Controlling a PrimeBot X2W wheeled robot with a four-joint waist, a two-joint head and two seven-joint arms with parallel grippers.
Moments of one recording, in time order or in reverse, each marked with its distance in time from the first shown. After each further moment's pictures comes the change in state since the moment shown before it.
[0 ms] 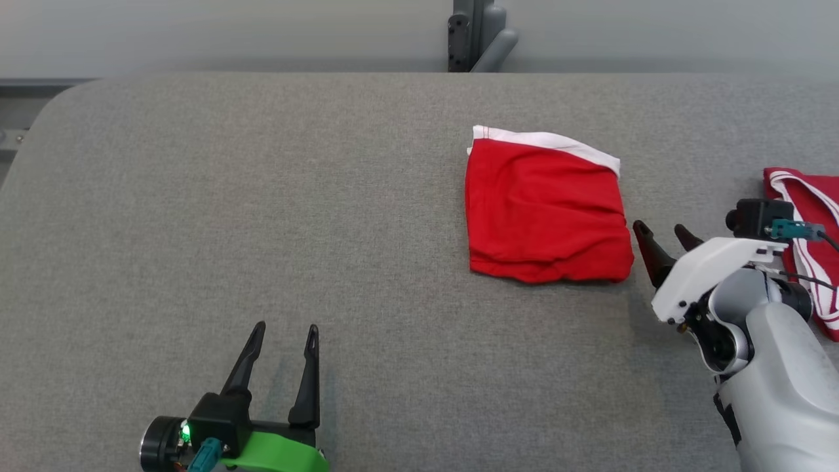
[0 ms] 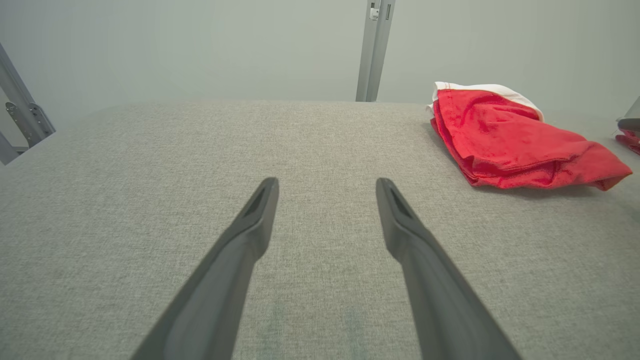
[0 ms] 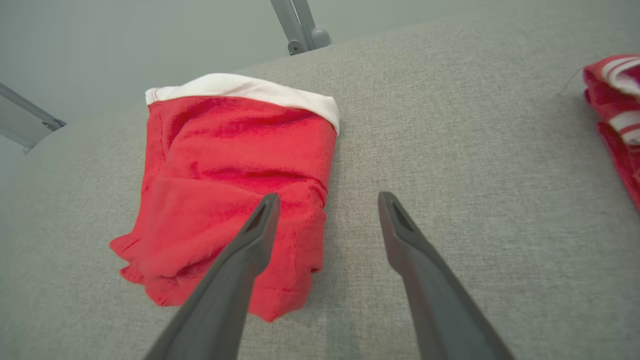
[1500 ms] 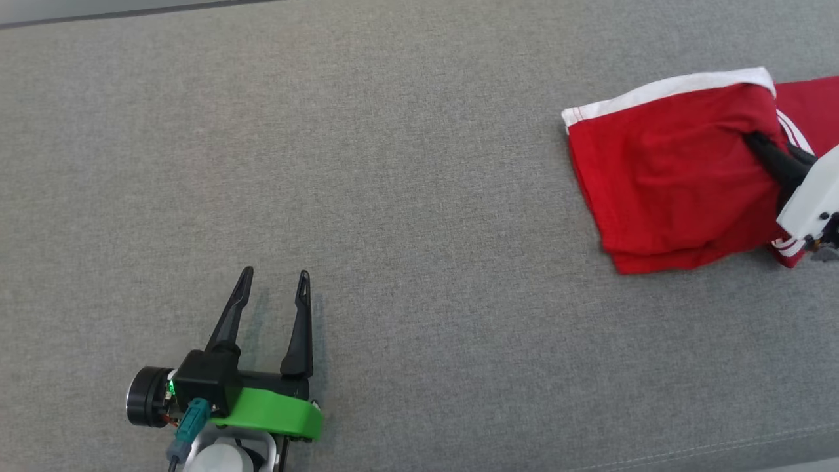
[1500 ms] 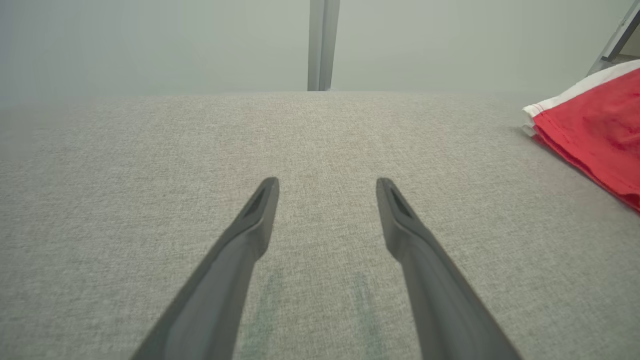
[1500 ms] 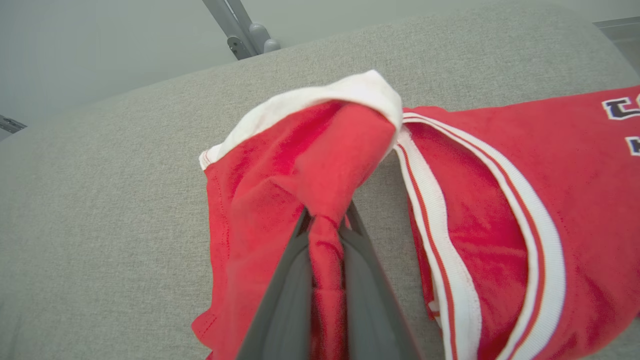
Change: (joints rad) left arm -0.117 0.000 0.004 -0.034 0.009 0.014 0.000; right arm -0.113 -0.343 0.084 -0.231 0.357 -0.001 0.291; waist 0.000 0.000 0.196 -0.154
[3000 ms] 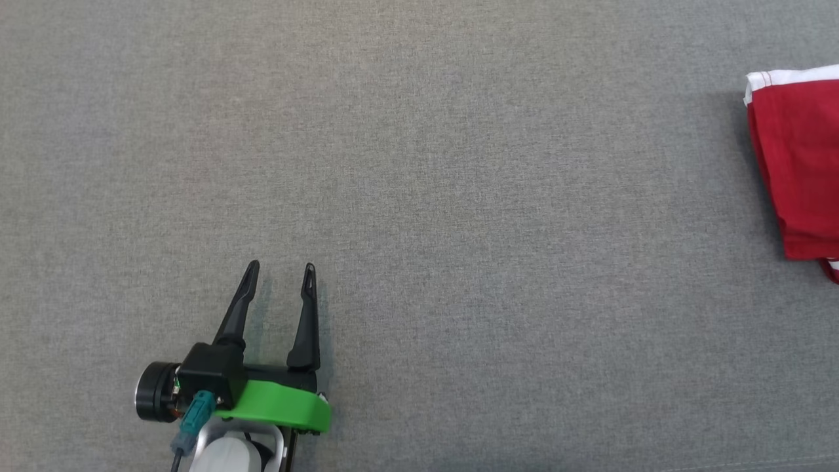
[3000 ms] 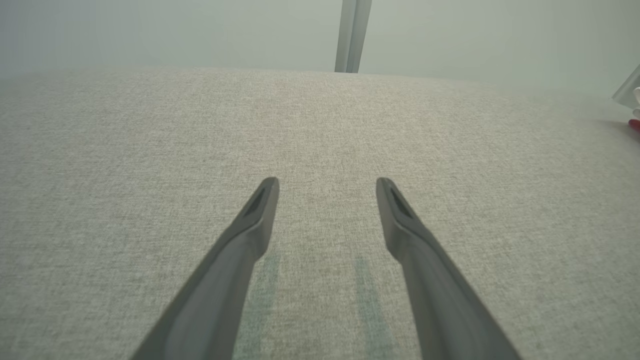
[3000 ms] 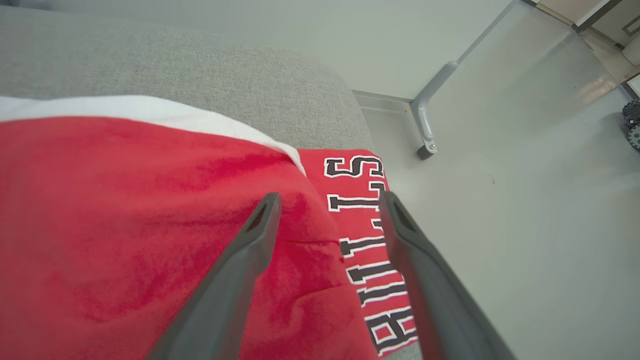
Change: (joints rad) left arm -0.028 0.000 -0.031 0.013 -0.037 0.028 0.000; right arm -0.117 -0.120 -0.186 0.434 -0.581 0.001 -0.297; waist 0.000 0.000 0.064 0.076
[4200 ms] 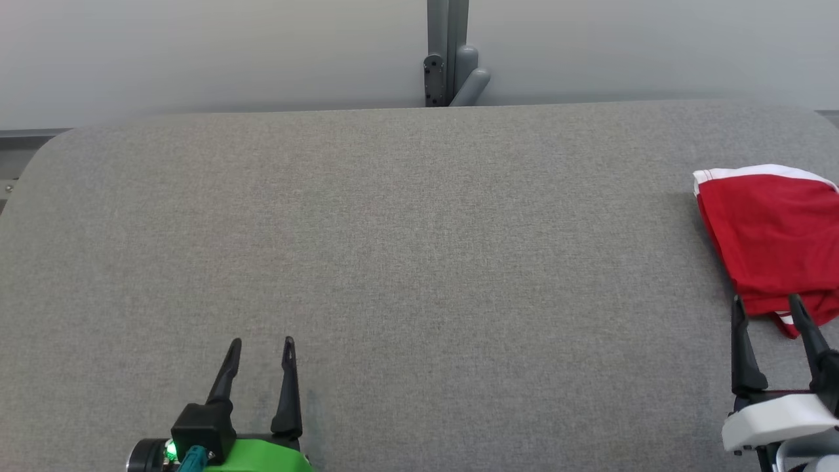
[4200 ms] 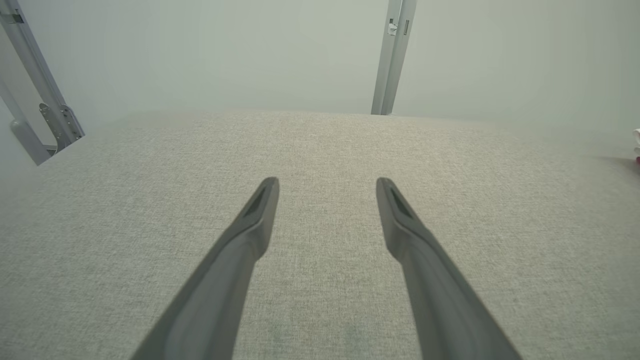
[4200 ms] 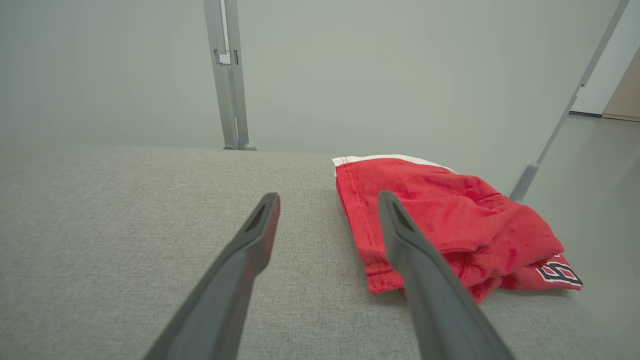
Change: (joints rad) left arm 0.138 0.000 0.064 0.069 -0.001 0.015 0.000; right arm 0.675 0.511 -0.089 -0.549 -0.151 0.000 -0.461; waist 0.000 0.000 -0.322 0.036
